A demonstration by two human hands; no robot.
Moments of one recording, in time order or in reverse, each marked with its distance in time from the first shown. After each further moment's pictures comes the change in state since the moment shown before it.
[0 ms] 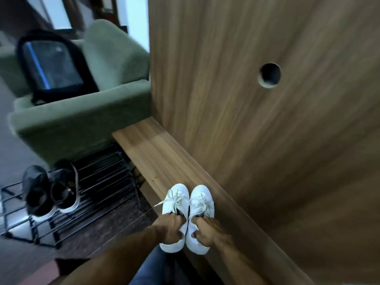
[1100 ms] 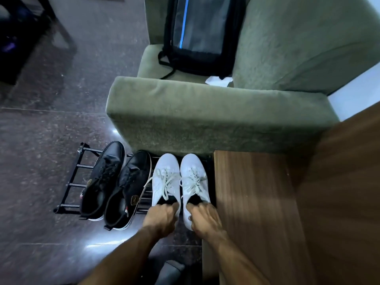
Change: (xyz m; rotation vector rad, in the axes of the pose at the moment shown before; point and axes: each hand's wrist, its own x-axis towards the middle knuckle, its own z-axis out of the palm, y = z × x) left_hand 0.105 -0.433 -0.010 -0.381 0.187 -0.815; right_hand 0.492 -0.265 -0.014 -0.524 -0.195 -0.694
